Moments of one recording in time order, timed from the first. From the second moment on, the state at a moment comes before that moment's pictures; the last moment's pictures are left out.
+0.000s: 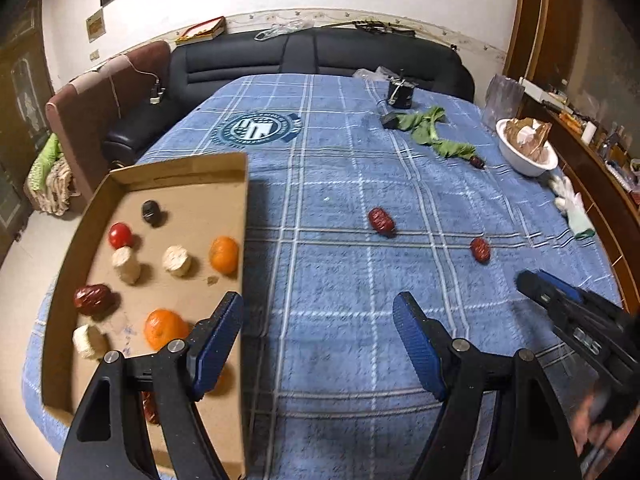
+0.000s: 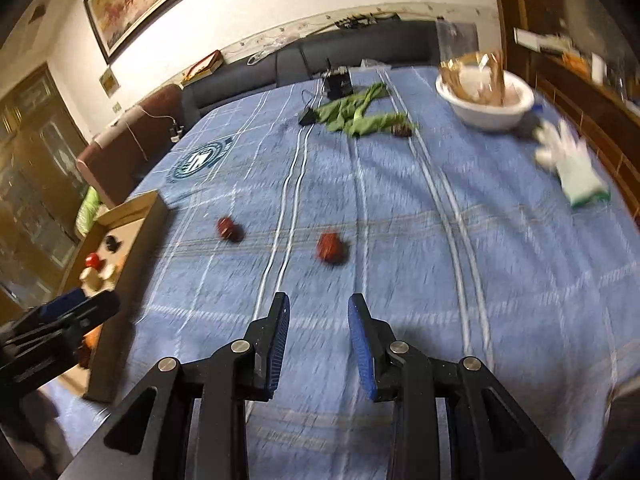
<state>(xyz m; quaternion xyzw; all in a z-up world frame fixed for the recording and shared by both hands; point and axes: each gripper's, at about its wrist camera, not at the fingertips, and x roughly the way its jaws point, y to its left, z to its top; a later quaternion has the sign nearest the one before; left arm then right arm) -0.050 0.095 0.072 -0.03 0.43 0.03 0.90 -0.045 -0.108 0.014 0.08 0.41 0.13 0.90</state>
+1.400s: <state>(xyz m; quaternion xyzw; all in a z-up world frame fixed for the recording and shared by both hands) 0.071 0.059 0.012 -0.04 0.45 -0.02 0.89 0.016 -0.089 -0.022 0.06 0.42 0.18 0.89</state>
